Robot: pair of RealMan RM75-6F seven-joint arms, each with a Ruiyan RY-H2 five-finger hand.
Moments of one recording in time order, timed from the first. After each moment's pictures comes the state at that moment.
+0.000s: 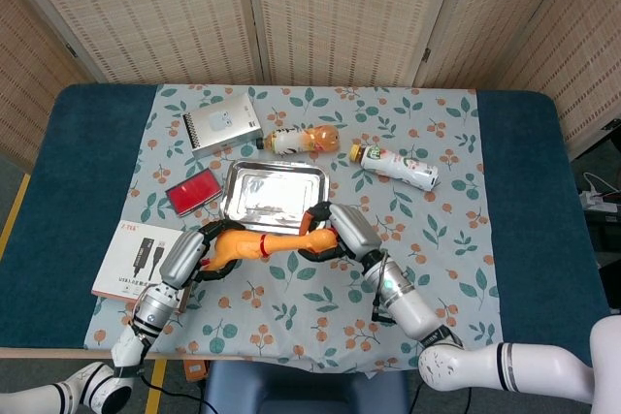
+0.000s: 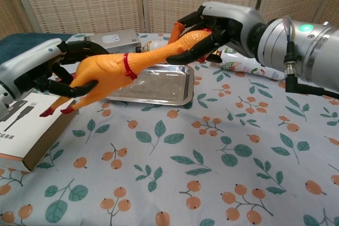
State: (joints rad) left arm -0.54 -1.61 -0.10 -1.38 1.54 1.26 -0.45; right arm 0.77 -1.54 0.32 -1.81 -0.94 0.96 0.02
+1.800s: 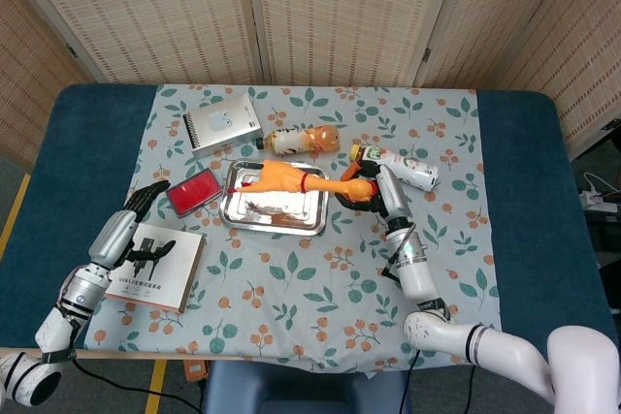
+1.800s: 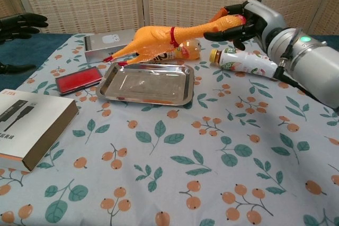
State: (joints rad) left arm -0.52 -1.32 -0.07 -1.32 1.51 1.21 -0.66; right arm 0.76 -1.79 0.42 -1.25 -1.04 1.04 0.43
